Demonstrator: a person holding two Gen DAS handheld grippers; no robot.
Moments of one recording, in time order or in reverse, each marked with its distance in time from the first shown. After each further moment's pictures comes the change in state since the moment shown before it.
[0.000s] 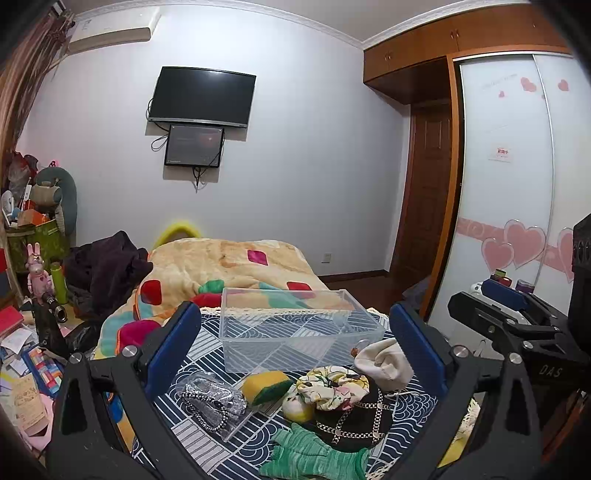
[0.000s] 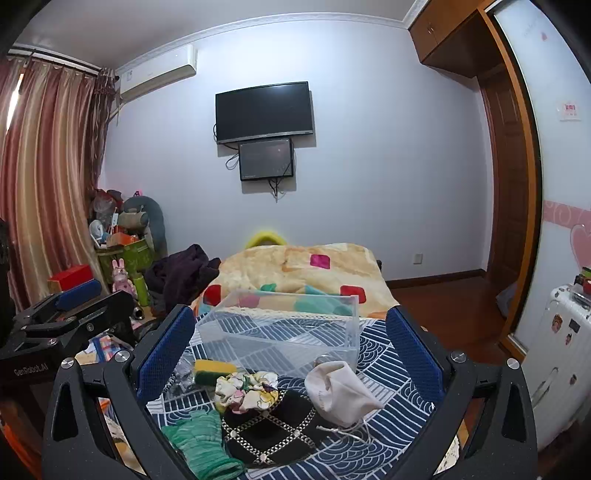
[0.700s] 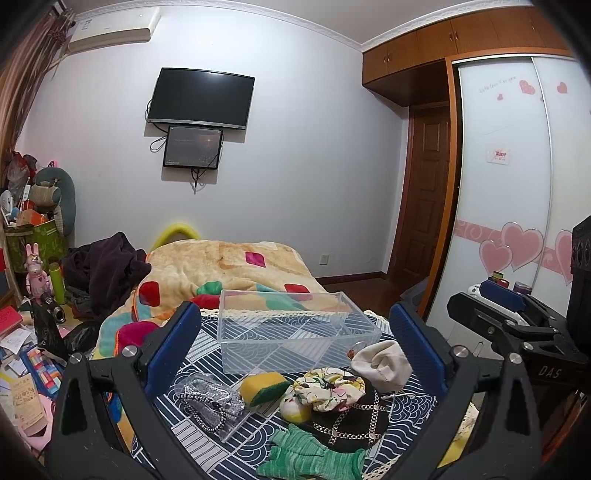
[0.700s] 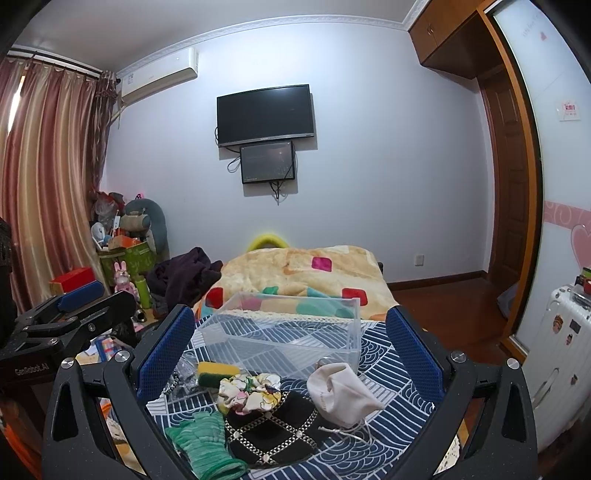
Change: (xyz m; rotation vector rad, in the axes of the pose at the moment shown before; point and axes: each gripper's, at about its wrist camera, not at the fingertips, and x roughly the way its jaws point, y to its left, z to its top) left arm -0.003 -0.001 0.002 -0.005 -0.005 -0.006; right arm -0.001 -0.001 0.002 0.001 -0.010 0.007
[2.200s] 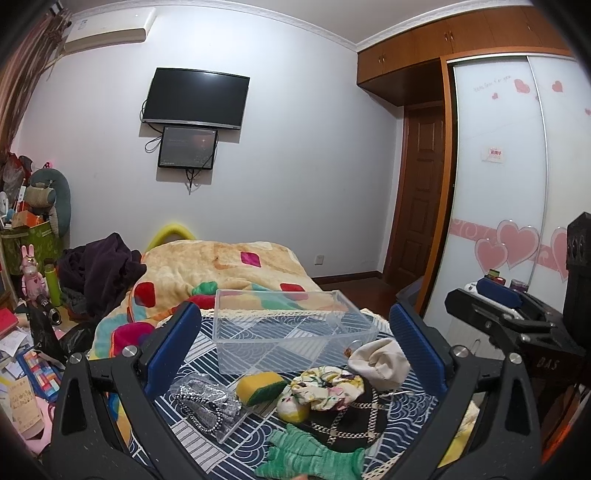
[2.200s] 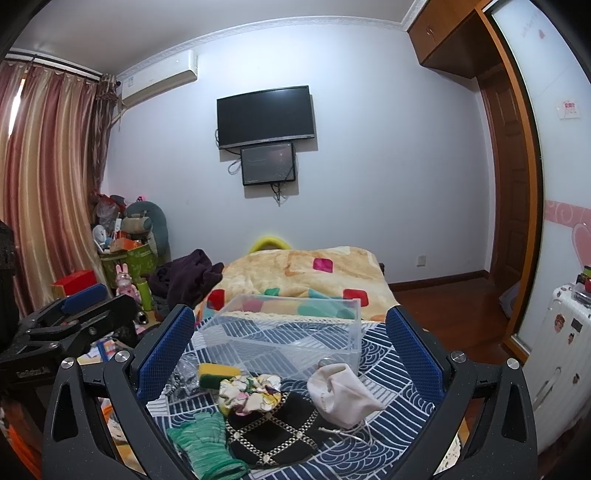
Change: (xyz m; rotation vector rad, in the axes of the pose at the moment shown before) left arm 0.009 0.000 -0.008 0.009 0.001 -0.012; right arm 0.001 -0.001 0.000 0.006 0.001 -0.002
